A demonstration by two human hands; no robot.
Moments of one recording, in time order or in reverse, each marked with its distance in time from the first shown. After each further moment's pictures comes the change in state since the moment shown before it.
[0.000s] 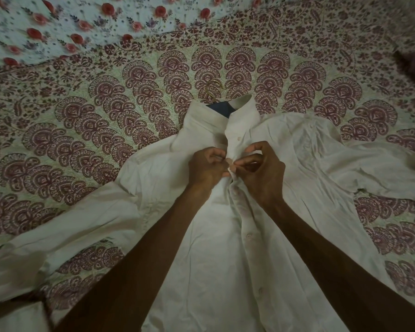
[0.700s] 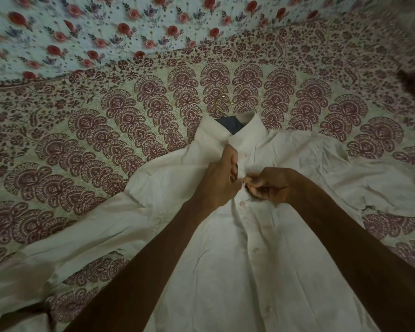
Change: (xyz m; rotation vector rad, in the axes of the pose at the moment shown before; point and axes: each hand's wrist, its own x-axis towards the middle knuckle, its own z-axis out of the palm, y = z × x) left_hand -0.004 0.008 -0.010 0.669 -0.173 0.583; right_hand 0.047 -0.011 -0.017 0.555 -0.562 1.151
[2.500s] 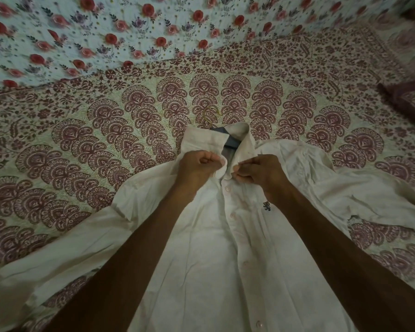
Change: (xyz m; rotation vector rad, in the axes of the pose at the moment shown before) left_hand 0.049 -0.008 -0.022 -0.505 0.130 -0.415; right_hand 0.005 -0.023 0.004 -0.079 0.191 -0.573
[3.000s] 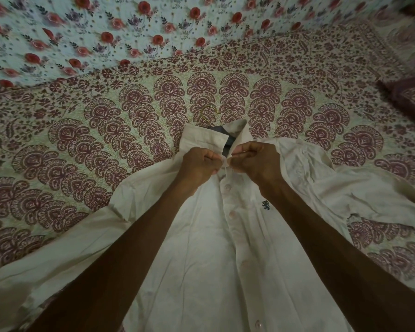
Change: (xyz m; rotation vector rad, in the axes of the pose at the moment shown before) left_hand 0.007 0.008 0.005 0.068 -0.061 -0.071; right_hand -0.001 -0.010 0.013 -0.272 0.149 -0.241
